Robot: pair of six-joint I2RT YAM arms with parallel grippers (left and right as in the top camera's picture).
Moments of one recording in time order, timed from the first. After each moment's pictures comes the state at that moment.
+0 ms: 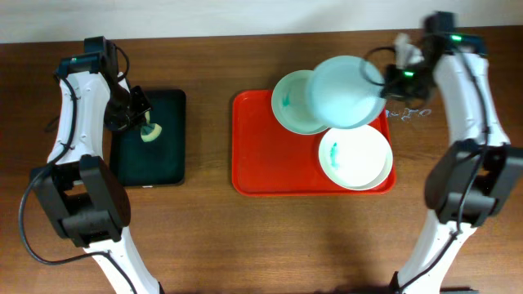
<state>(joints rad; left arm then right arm) 0.15 2.12 1.91 -1.26 0.11 -0.35 -0.22 2.18 2.00 -1.18 -0.36 -0.04</state>
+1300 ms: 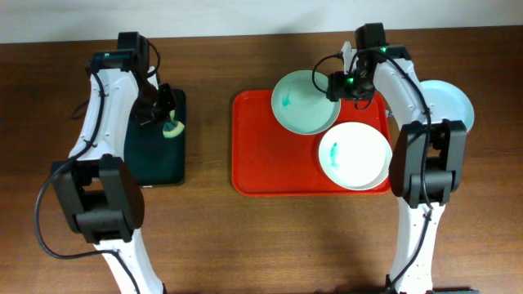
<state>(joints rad) 0.02 2.12 1.91 -1.23 0.11 -0.31 0.05 2.34 1.98 -0.90 -0.20 0.02</state>
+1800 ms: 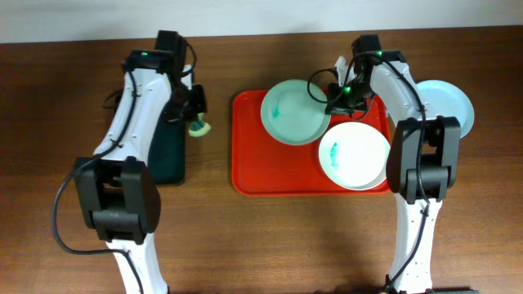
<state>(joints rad) -0.13 2.12 1.91 -1.21 0.11 -0.28 0.05 2.39 1.99 -1.04 -0.40 0.02</state>
